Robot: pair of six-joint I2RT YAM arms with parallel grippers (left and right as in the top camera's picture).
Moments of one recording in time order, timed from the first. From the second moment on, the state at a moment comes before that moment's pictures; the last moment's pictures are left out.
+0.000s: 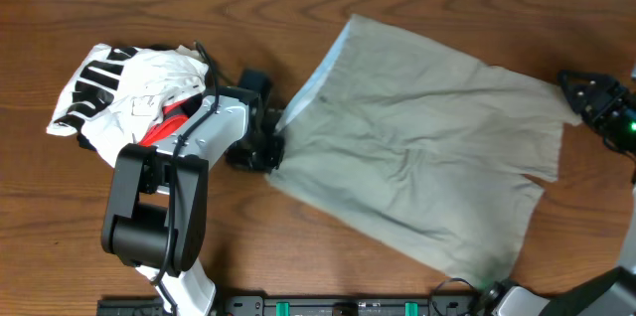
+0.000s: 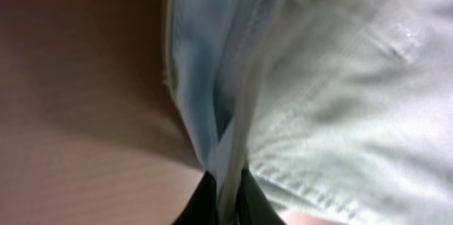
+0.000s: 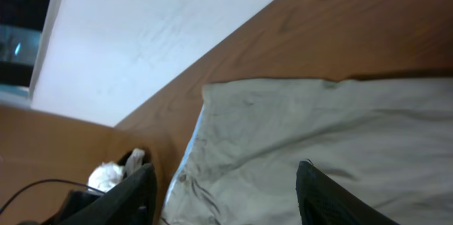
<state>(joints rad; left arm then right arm) -0.25 1.87 1.12 -0.94 0.16 -0.09 -0.66 1.39 1.07 -0.47 -1.00 0.25</state>
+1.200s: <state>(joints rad) -0.21 1.65 1.20 -0.74 0.15 -0.15 -0.12 1.46 0.77 -0.80 -0.27 0.36</state>
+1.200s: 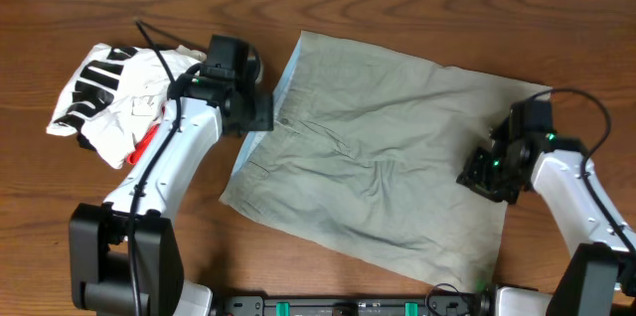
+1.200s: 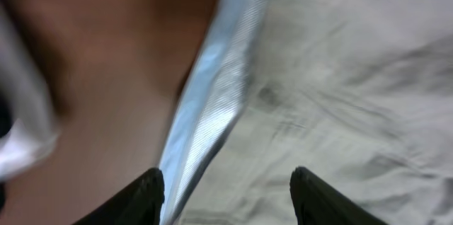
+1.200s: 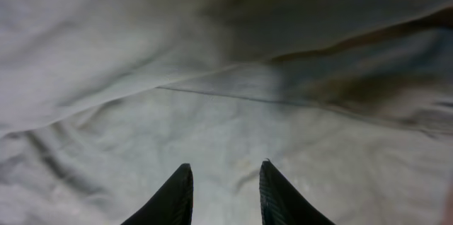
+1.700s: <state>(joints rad) -0.31 1.93 1.20 -0.35 0.23 0.06 -0.12 1.42 0.74 -0.75 -0.45 0.29</state>
